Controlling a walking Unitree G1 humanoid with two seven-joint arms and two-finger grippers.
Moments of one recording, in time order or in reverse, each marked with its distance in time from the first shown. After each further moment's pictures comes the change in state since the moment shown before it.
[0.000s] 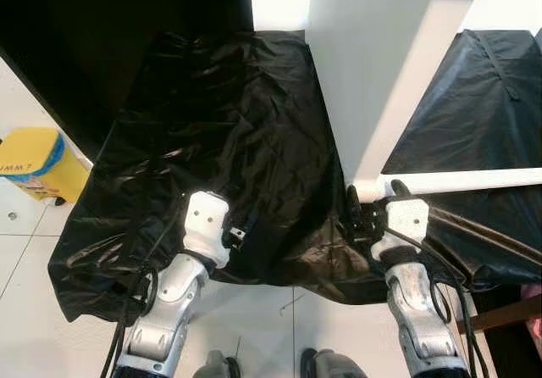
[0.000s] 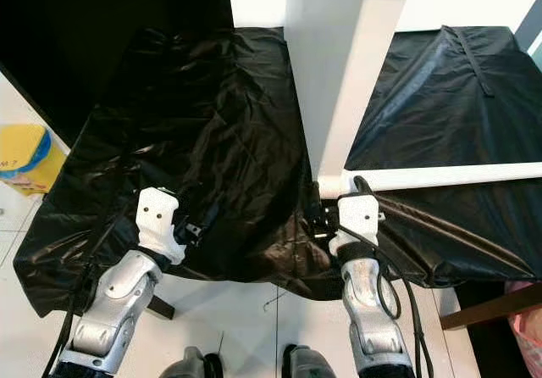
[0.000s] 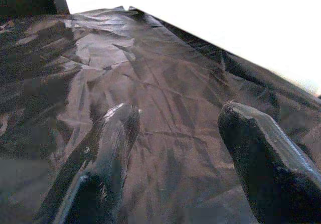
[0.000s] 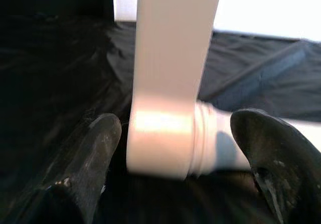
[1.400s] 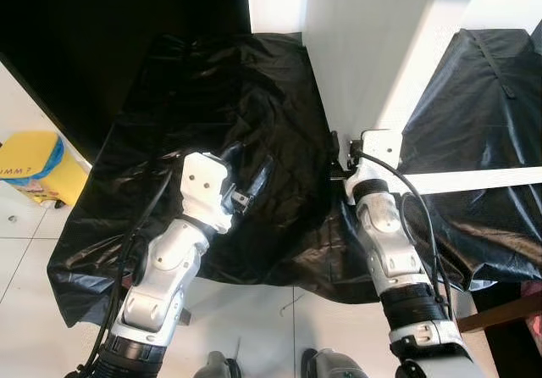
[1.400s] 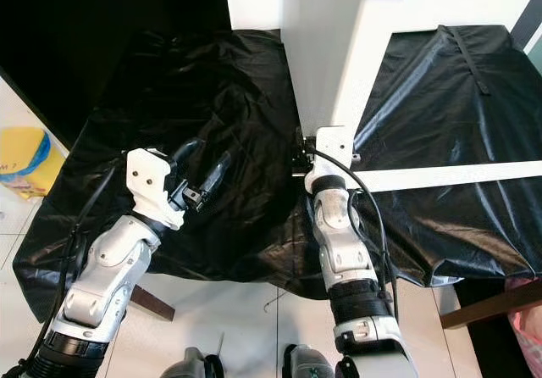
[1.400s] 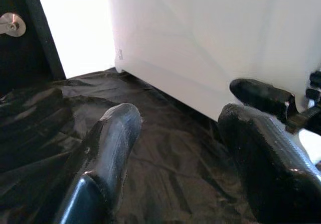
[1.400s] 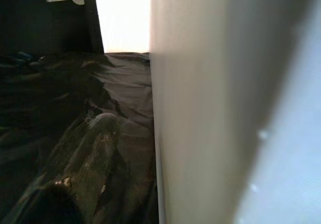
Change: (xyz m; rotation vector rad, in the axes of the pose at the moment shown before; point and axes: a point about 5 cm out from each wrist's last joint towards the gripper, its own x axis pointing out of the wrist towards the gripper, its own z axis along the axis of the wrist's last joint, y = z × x) left arm 0.021 0.006 0.052 0.048 -0.162 -0.066; right arm 0.097 0.035 0.042 0.099 -0.029 -0.047
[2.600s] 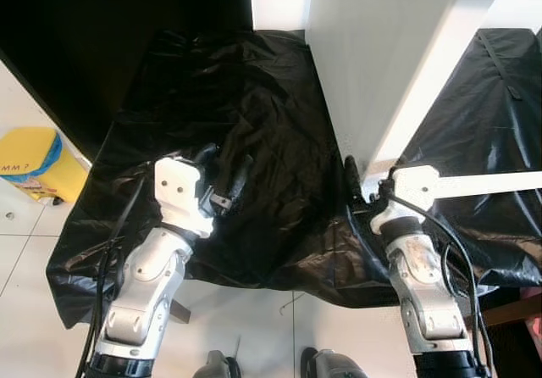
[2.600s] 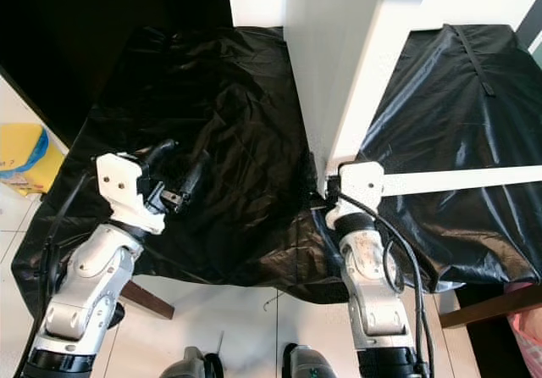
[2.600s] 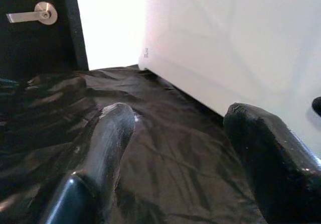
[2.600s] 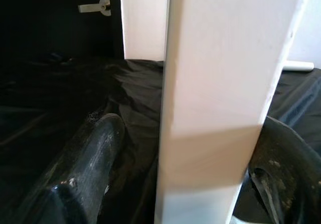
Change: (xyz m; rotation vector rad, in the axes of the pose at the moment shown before) left arm -0.016 0.013 0.007 -0.057 -0.030 0.081; right arm -0.062 -0.030 0.015 -0.033 -0.067 0.080
